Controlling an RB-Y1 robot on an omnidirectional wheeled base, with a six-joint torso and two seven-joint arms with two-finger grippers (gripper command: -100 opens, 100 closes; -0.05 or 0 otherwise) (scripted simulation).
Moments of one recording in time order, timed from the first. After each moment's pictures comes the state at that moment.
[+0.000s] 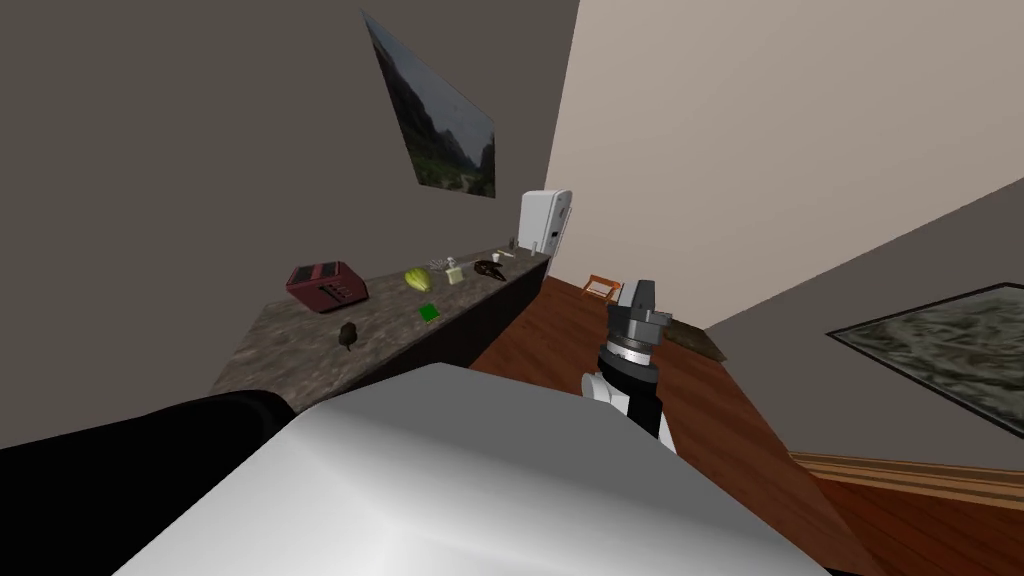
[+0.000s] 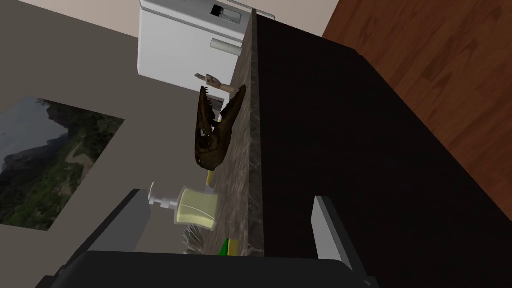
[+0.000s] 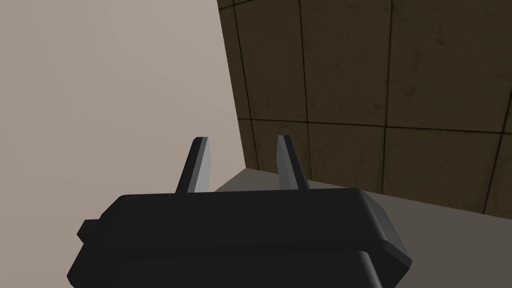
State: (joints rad) left arm 1.17 0.60 -0.15 -1.73 -0.03 -1.04 0.58; right arm 0.46 -0.01 0.03 -2.39 0.08 -0.52 0.10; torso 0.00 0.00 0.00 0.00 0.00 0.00
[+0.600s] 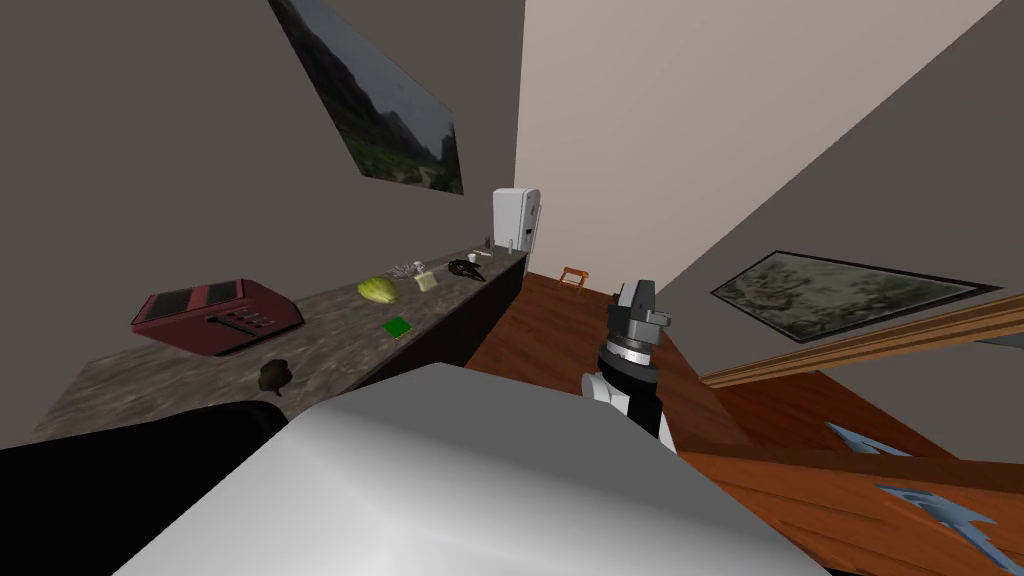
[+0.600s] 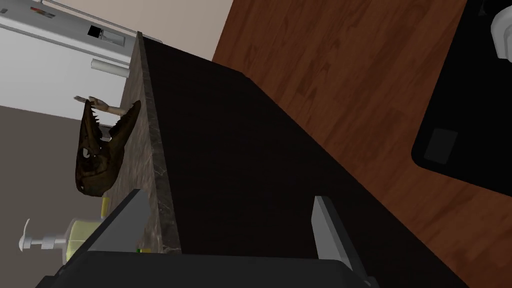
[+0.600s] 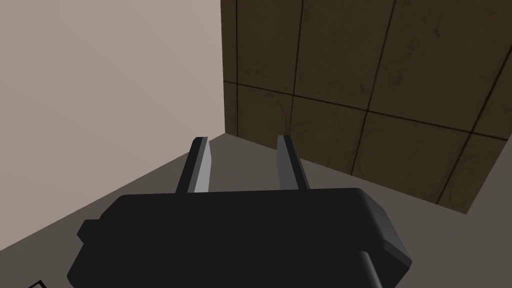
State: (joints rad) left arm 1.34 0.76 -0.15 -1.60 -0.01 -1.05 0.69; right arm 0.45 -0.01 0.03 -2.39 0.08 -0.52 0.10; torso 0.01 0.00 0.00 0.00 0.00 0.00
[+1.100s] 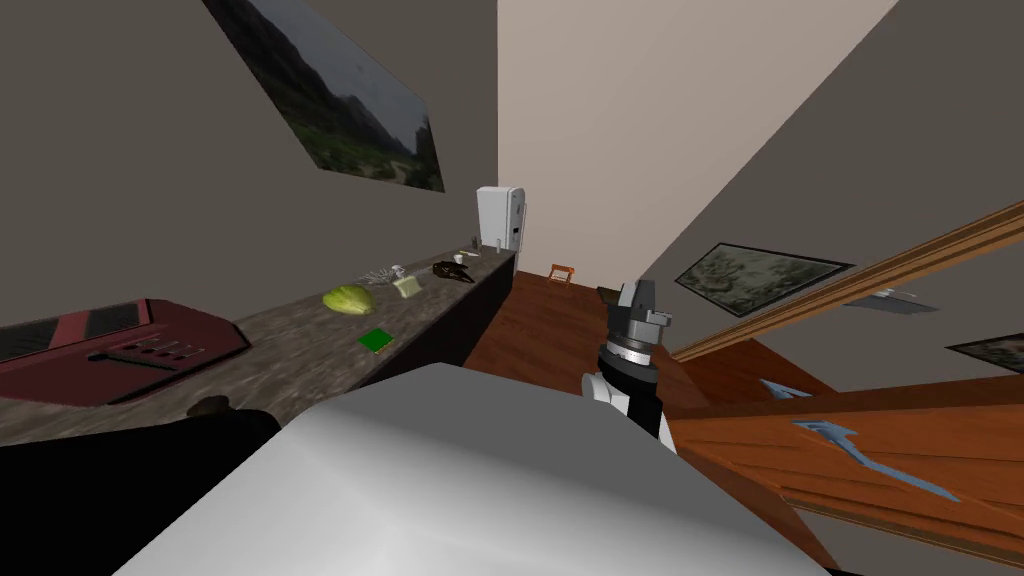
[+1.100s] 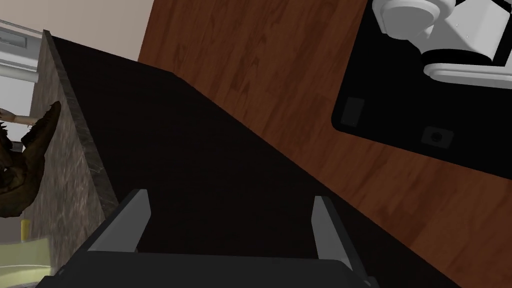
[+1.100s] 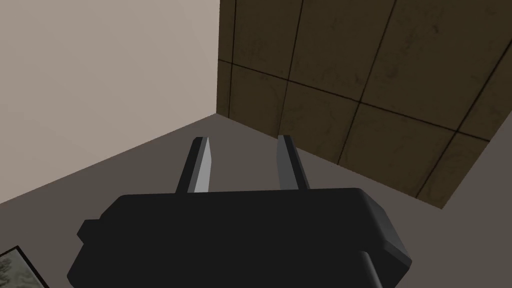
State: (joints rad) left arm 1.46 0.86 -0.16 -1.51 -0.01 -1.05 0.73; right arm 0.46 -0.01 0.03 -2.39 0.08 -0.52 0.10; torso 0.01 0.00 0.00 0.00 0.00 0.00
